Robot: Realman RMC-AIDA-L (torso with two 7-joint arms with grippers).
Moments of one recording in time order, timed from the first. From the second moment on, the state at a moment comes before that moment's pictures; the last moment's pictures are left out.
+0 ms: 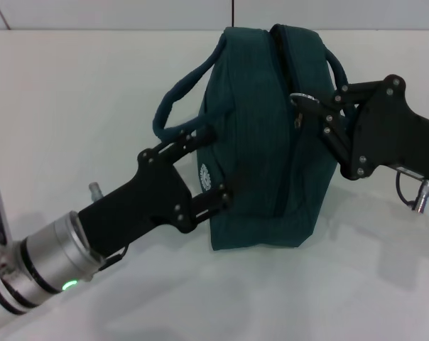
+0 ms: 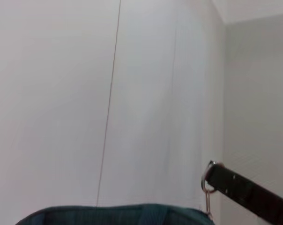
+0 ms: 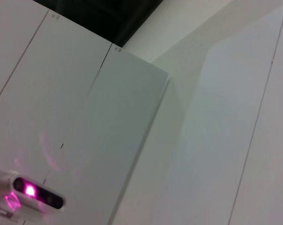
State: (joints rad) left arm -0.48 -2.11 1.15 -0.06 1.10 1.77 -0.50; right arm 0.43 2.03 -1.49 -0.49 -0.84 -1.62 0.42
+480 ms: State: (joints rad) left arm -0.51 -2.11 1.15 -0.07 1.08 1.78 -0.57; right arm 0.43 2.03 -1.50 -0.49 -0.84 -1.62 0.41
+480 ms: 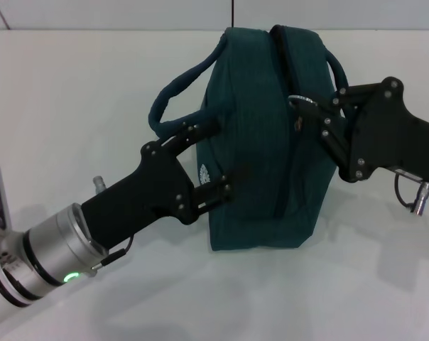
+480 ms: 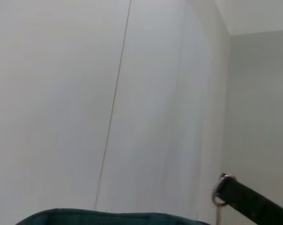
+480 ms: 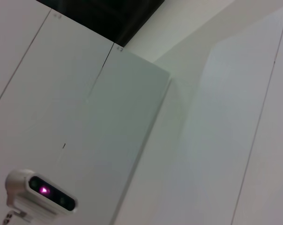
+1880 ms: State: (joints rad) left arm -0.49 -2.11 1.16 -0.05 1.12 1.72 -0.45; right arm 0.43 2.03 -1.52 -0.45 -0.80 -1.62 0.42
